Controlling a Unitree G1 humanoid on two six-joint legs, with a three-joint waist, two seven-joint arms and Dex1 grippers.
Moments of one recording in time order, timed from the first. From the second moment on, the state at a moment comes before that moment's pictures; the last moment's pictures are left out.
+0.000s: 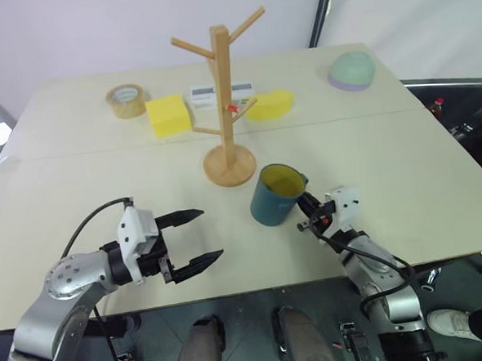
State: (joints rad) left arm 0.08 0.66 0.11 -0.53 -0.59 0.34 -0.92; right arm -0.02 -0.24 0.00 -0.25 0.25 0.23 0.39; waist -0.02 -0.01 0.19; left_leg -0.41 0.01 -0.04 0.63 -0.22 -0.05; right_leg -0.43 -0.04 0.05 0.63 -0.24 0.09
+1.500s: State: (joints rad) left arm -0.08 0.63 0.34 -0.36 -0.75 0.35 -0.82; right arm -1.12 -0.60 0.42 -0.02 -0.09 0.60 0.91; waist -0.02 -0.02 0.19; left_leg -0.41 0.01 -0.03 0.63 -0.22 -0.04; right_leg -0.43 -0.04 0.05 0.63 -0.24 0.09
